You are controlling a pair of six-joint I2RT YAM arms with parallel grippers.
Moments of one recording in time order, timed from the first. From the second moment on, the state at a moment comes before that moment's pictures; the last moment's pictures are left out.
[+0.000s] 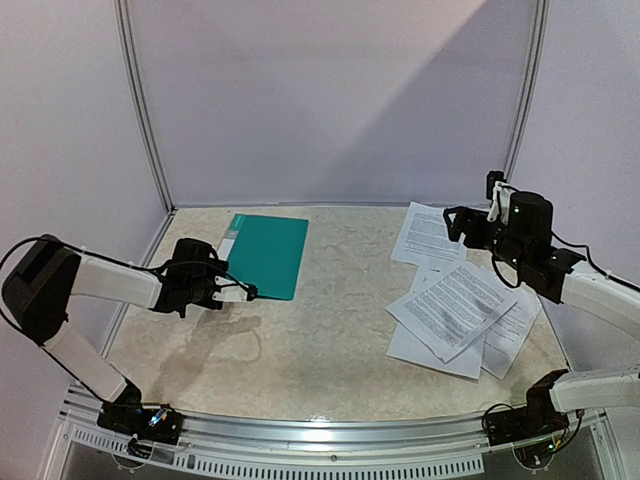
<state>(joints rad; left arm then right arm) -0.45 1.55 0.60 0.23 -0.24 1.46 0.43 1.09 0.74 0.09 0.16 0.37</state>
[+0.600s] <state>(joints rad) -0.46 1.79 0.50 0.74 -0.30 1.57 0.43 1.01 0.71 0.12 0.25 0.36</state>
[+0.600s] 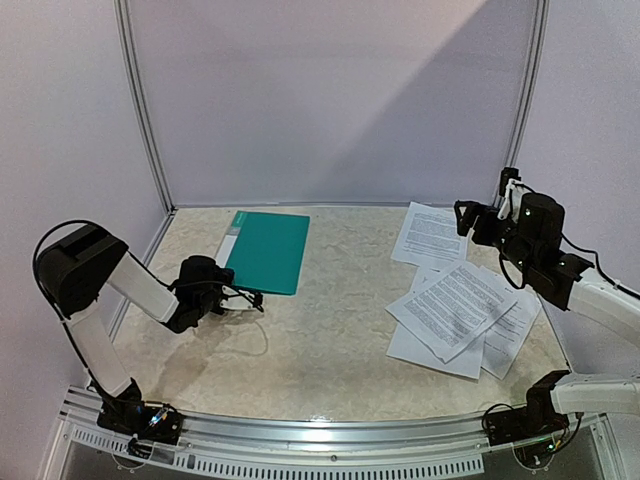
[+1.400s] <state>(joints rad) -0.48 1.68 0.60 0.45 -0.22 1.45 0.43 1.02 0.71 0.16 0.25 0.35</state>
